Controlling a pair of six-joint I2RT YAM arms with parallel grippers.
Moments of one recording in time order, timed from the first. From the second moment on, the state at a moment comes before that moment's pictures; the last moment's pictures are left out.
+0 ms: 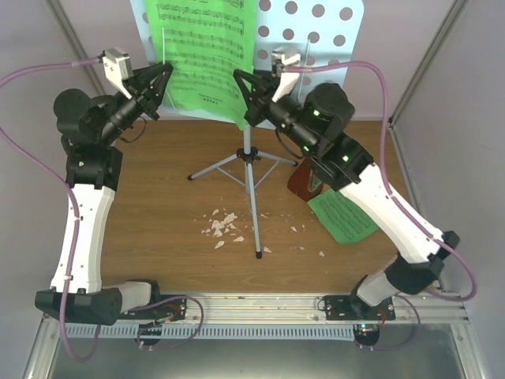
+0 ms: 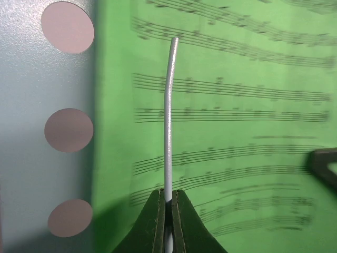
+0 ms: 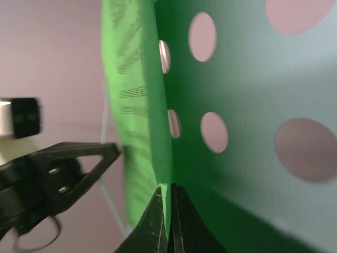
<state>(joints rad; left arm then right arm) -0.02 1.23 1.57 0.01 0.67 -0.32 0.83 1.57 1.94 -0.13 0.02 0.22</state>
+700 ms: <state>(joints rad) -0.02 1.29 1.62 -0.06 0.68 -0.32 0.83 0.82 1.35 0.02 0.57 0.02</state>
